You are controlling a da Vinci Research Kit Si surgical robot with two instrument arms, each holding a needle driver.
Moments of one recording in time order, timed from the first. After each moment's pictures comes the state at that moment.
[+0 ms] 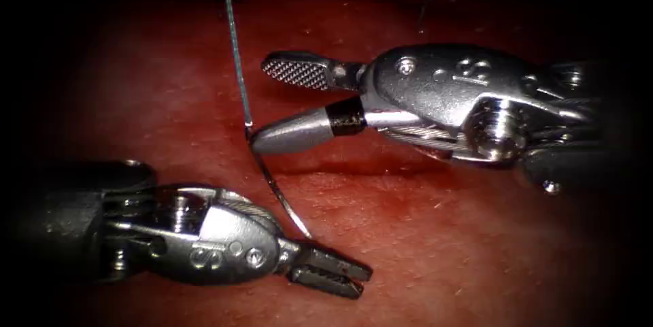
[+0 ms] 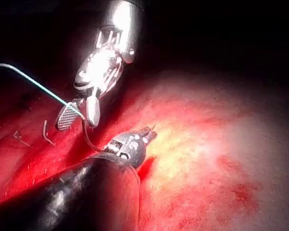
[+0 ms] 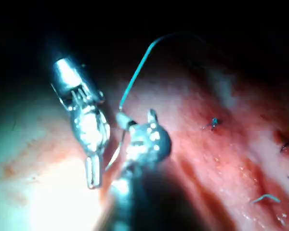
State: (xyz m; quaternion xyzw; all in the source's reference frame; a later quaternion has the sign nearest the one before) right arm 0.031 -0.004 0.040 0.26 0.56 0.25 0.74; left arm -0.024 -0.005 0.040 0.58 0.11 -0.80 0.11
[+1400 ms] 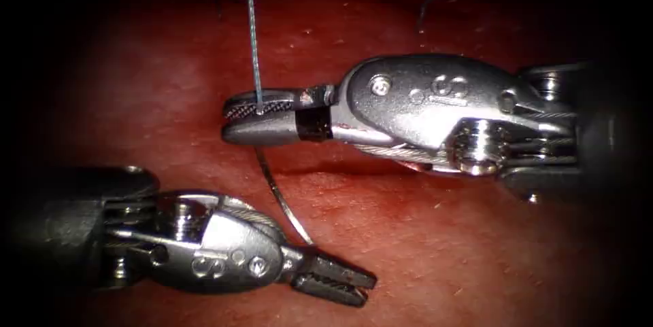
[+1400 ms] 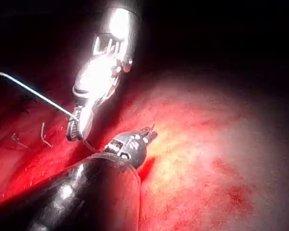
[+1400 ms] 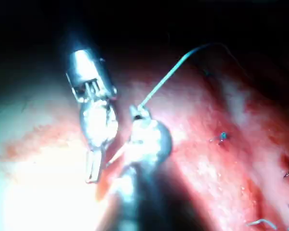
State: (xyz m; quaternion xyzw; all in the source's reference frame) right arm 0.032 -0.005 0.040 0.17 0.59 0.17 0.77; left arm -0.024 -0.006 0.040 0.58 0.10 -0.80 0.10
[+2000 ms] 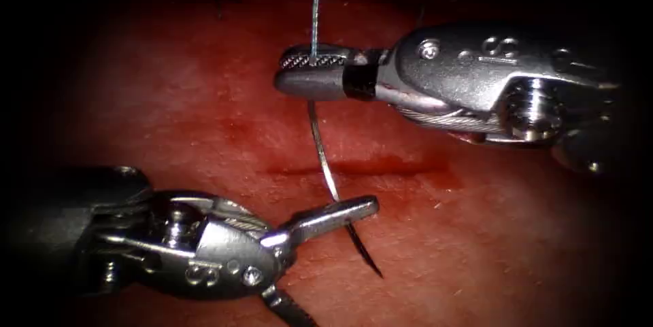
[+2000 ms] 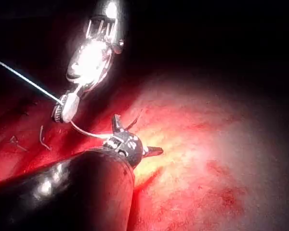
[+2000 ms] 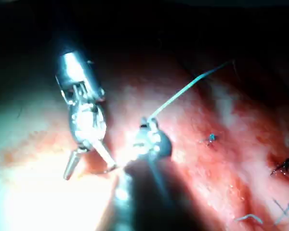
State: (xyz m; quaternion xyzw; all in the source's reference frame) right arm 0.029 -0.003 0.038 0.13 0.49 0.28 0.81; left arm -0.024 -0.006 0.039 0.54 -0.04 -0.83 0.09
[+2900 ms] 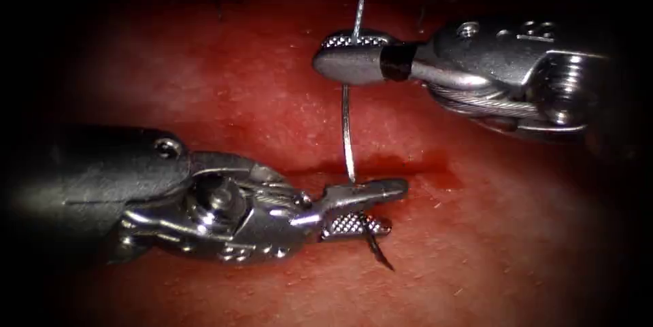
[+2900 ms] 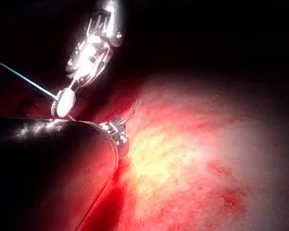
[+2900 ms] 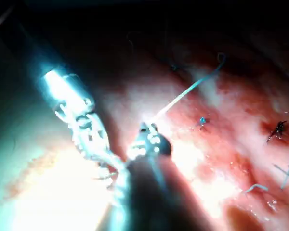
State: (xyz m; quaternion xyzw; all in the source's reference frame) right arm 0.027 -0.003 0.038 0.18 0.43 0.38 0.80; left arm -0.025 -0.003 0.040 0.50 -0.27 -0.80 0.19
